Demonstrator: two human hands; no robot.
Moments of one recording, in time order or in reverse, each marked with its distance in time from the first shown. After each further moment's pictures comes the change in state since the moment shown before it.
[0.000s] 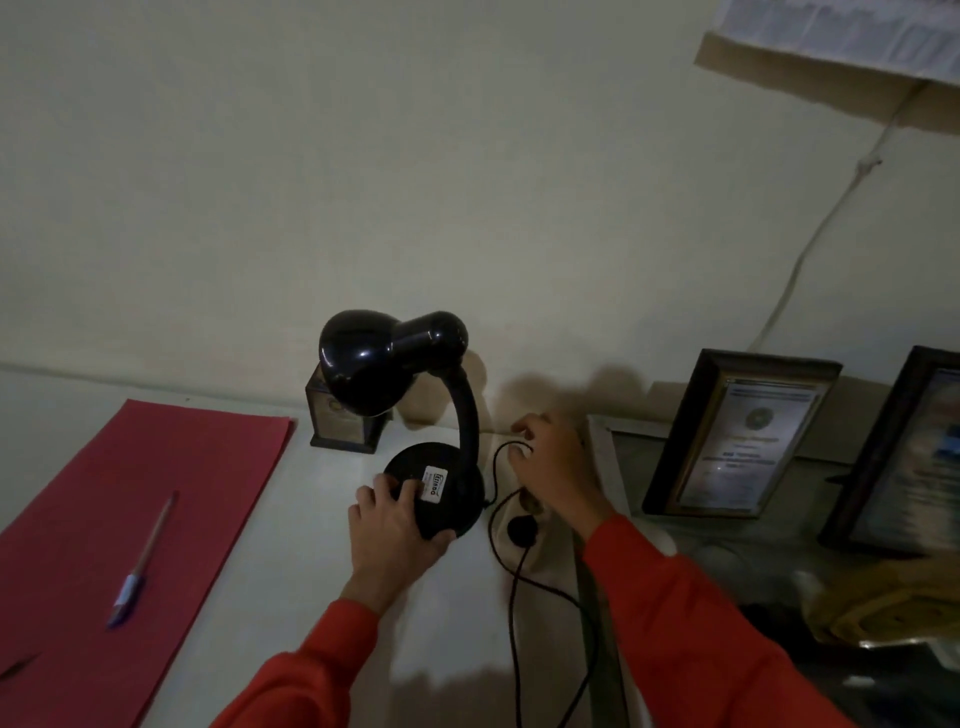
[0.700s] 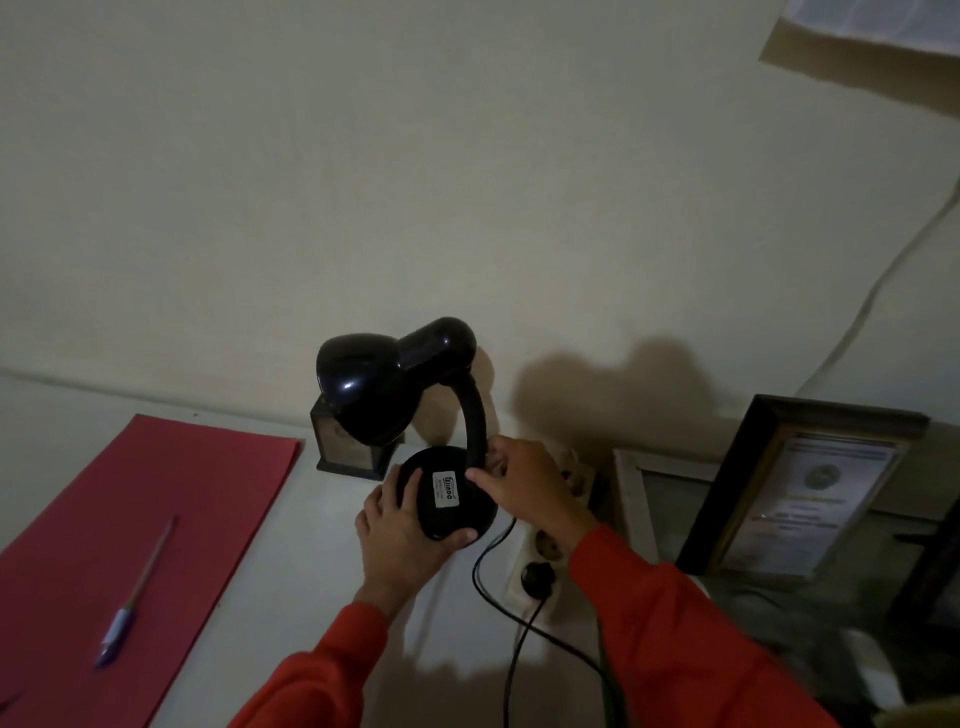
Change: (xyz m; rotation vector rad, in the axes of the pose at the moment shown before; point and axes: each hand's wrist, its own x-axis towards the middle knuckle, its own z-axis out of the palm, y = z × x) left_hand 0.041 0.001 0.019 -0.232 0.050 -0.144; right_hand 0.043 -0.018 0.034 0.204 -0.216 -0.096
